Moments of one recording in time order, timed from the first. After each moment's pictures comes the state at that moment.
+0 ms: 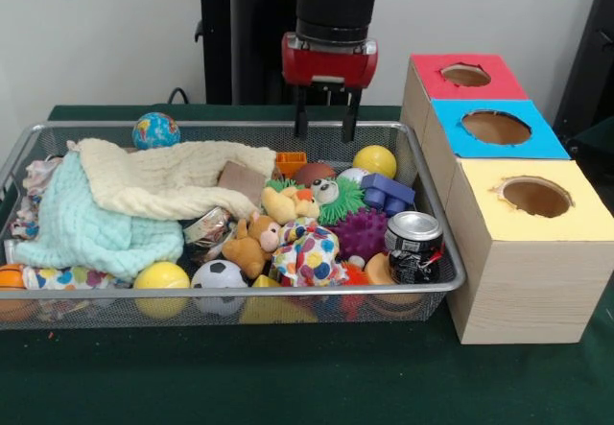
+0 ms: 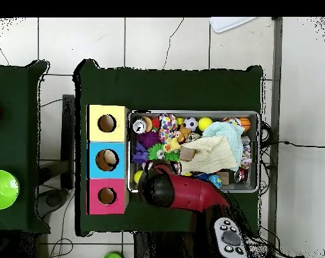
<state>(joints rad) -0.26 -0.71 -0.01 1.96 -0.09 0.16 1.57</state>
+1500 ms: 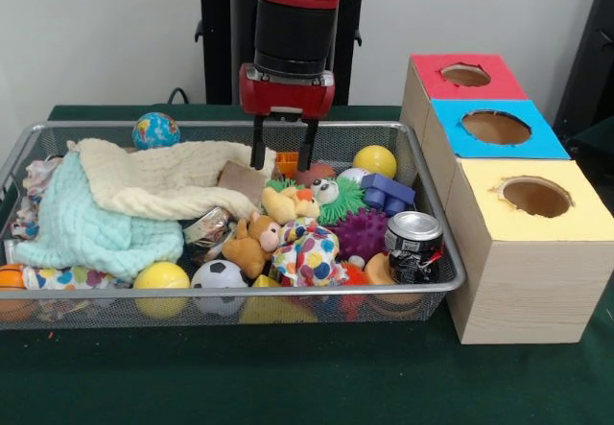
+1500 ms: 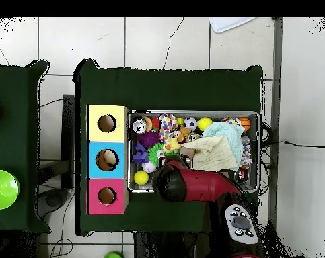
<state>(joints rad) -0.31 -0.64 -0.01 1.85 -0.28 0.14 1.57</state>
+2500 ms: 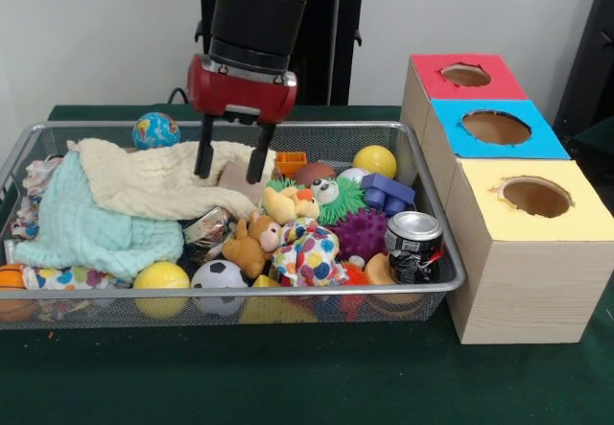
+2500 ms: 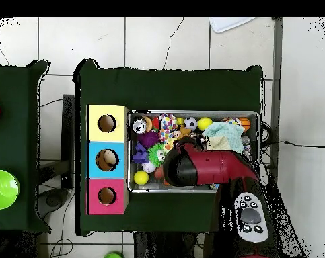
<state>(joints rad) -0.32 -0.66 -0.02 1.66 -0.47 0.24 1.57</state>
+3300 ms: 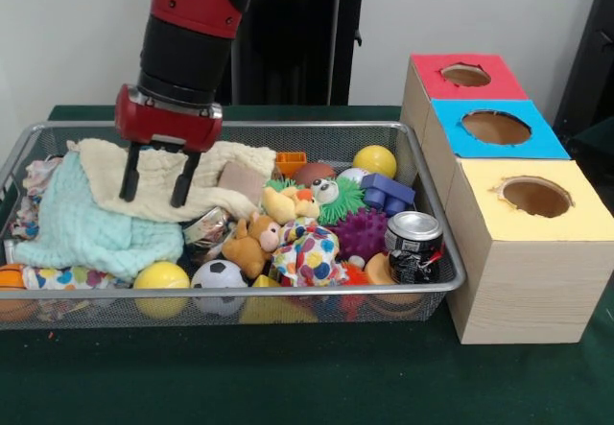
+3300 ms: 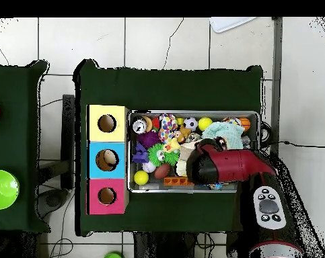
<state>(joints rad) -0.40 -0.56 -0.02 1.57 -0.63 0.24 1.57</state>
